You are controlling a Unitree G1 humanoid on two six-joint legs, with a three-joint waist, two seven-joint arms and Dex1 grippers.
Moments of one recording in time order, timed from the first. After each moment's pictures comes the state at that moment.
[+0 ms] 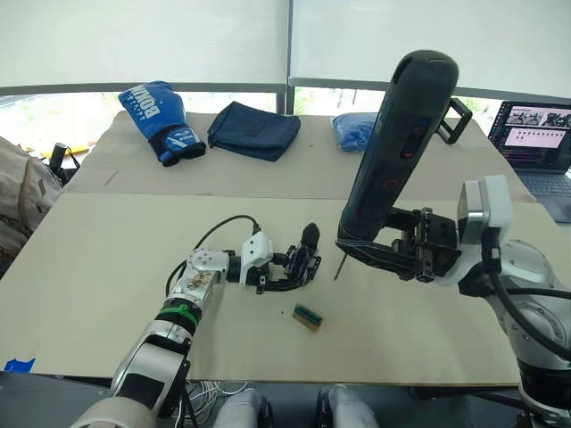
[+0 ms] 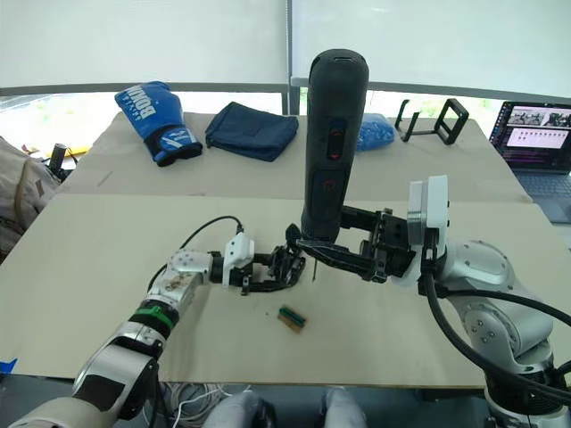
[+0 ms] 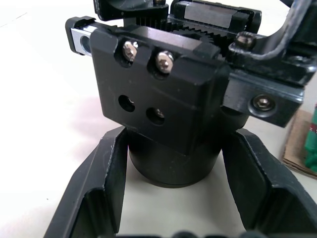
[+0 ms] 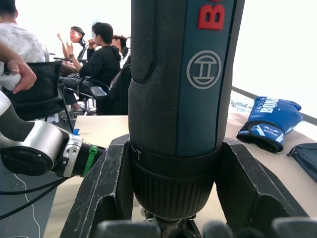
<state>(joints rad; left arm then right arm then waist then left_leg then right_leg) -0.70 0.29 -0.20 0.80 -0.16 -0.25 -1.28 -0.31 -0.70 -0.14 -0.56 0.89 0.43 0.89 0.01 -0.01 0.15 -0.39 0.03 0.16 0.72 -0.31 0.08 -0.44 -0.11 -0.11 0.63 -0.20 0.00</state>
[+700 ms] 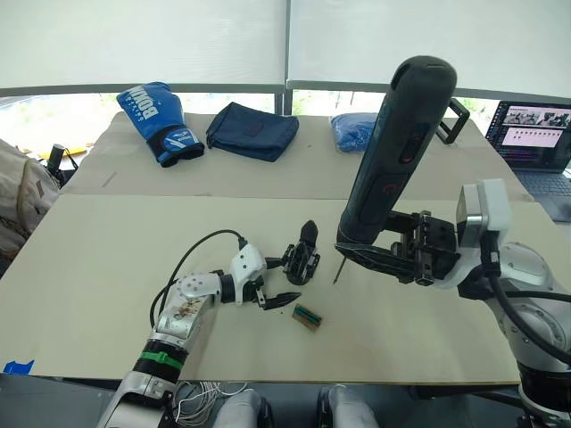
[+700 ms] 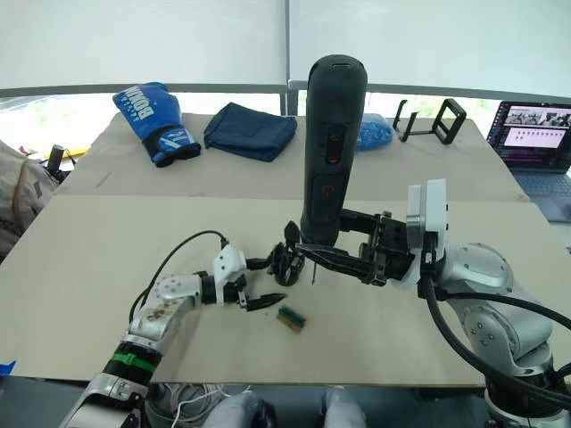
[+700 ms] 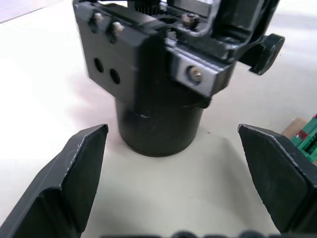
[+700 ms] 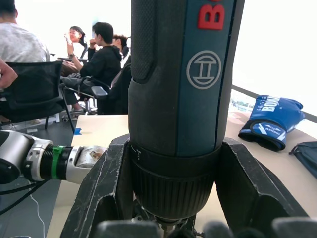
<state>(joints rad) -0.36 0.32 -0.19 0.19 -0.16 0.11 -1.02 -0.30 -0.69 -0.13 -0.56 0.89 0.43 0.90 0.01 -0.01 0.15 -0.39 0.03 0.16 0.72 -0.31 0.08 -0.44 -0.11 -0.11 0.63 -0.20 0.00</state>
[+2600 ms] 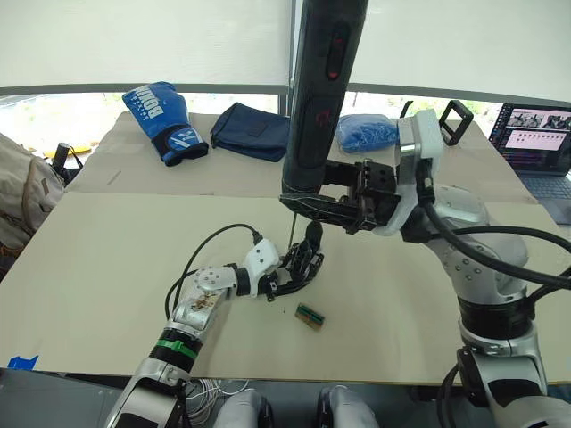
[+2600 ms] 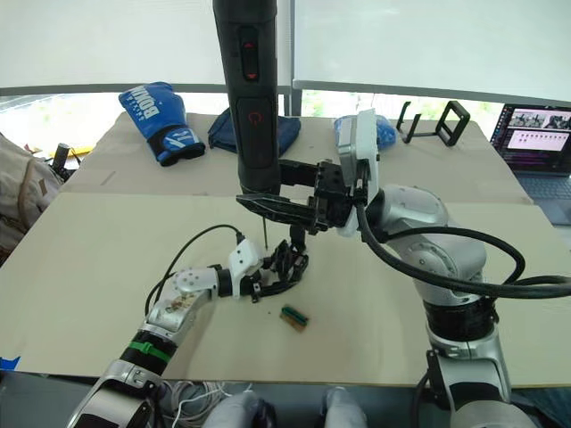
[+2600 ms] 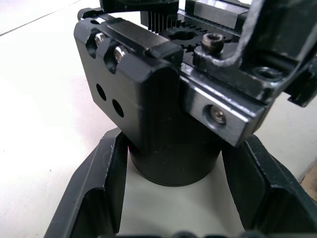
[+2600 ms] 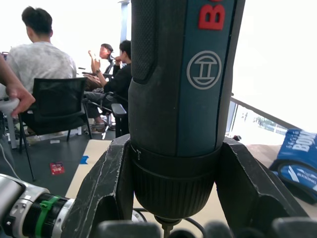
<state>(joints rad) -0.45 0.29 -0.23 0.30 -0.10 0.07 -0.95 -0.72 -0.48 0.04 -0.34 0.77 0.54 0.87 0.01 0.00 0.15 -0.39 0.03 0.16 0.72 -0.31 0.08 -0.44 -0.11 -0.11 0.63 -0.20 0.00</state>
